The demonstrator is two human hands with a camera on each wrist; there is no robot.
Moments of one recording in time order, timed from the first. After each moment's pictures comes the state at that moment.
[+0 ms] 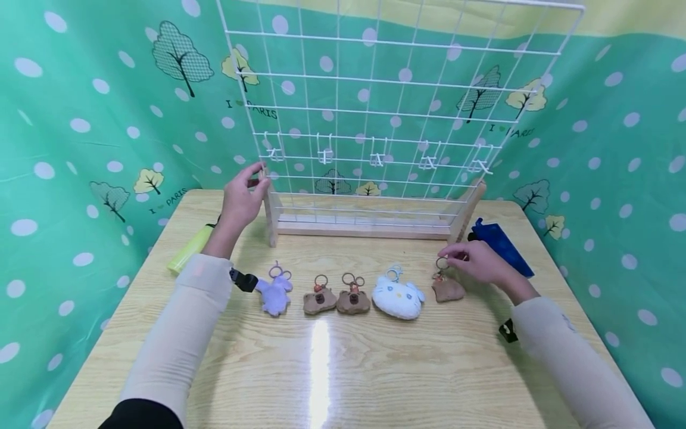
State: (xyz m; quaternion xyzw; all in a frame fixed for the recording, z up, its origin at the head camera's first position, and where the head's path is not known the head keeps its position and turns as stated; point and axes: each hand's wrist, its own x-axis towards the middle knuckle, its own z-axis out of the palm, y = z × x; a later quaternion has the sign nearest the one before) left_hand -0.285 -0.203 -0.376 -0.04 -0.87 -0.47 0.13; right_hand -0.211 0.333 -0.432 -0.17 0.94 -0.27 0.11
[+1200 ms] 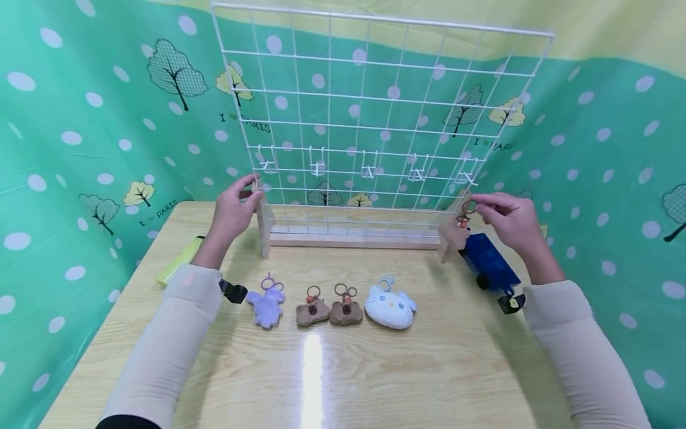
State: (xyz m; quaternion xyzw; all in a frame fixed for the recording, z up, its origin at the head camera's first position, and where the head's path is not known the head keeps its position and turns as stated) left_hand -0.282 -0.207 -0.376 -0.04 -0.87 -0.49 0.09; right_hand -0.214 0.347 -0.326 -0.16 0.86 -0.43 -0.20
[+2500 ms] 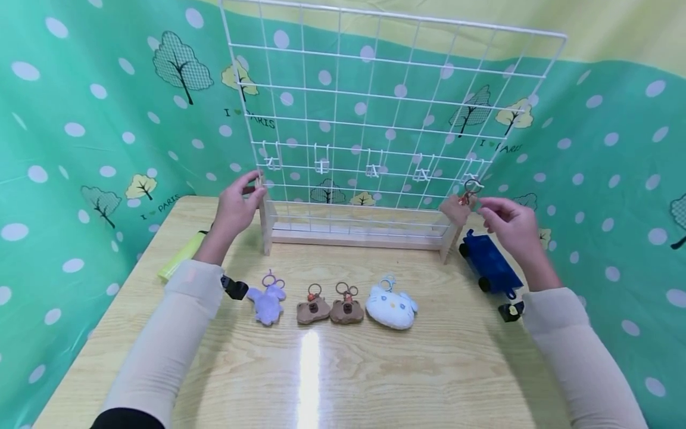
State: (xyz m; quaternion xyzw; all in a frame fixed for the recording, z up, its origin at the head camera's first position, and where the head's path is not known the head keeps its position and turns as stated) left_hand -0.283 -0.210 -0.380 -0.05 -0.87 -0.48 0.11; right_hand -0.219 0.351 -0.344 -0.06 0.88 -0.45 -0.17
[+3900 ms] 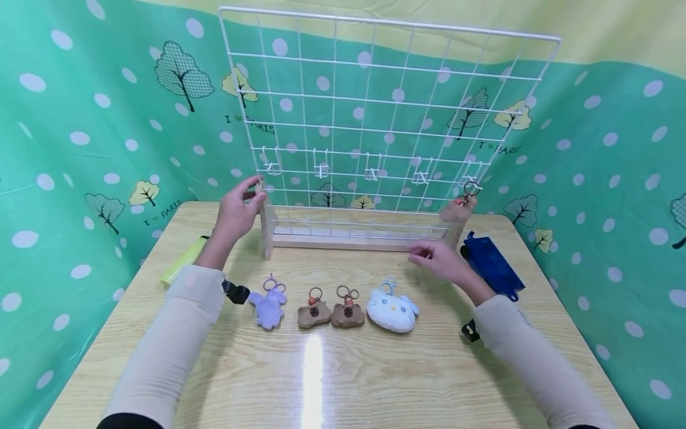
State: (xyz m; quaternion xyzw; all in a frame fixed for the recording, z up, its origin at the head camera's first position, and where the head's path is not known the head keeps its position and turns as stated) left_hand -0.282 -0.209 -0.379 -0.04 -0.87 -0.48 0.10; right_hand -0.228 0.269 -0.428 -0.20 0.91 -0.36 0.03
